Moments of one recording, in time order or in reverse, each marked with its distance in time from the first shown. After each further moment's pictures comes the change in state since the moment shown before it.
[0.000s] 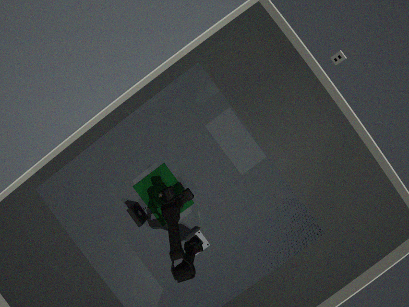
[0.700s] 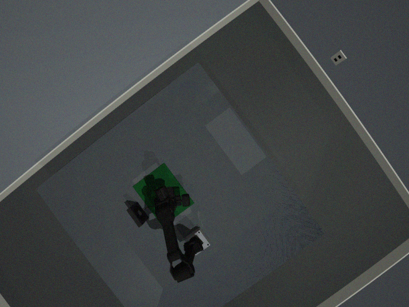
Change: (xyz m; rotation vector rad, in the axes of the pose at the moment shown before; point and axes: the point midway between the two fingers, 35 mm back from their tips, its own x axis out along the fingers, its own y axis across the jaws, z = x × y) arm -0.019 0.016 0.021 0.502 -0.021 0.001
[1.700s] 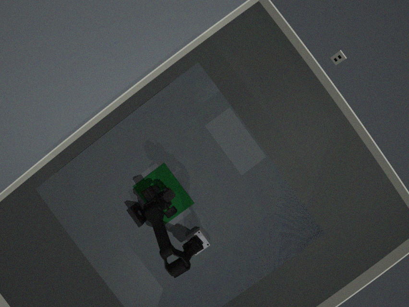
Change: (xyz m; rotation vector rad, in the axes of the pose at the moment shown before) arm 0.000 0.052 0.009 1.040 0.003 0.004
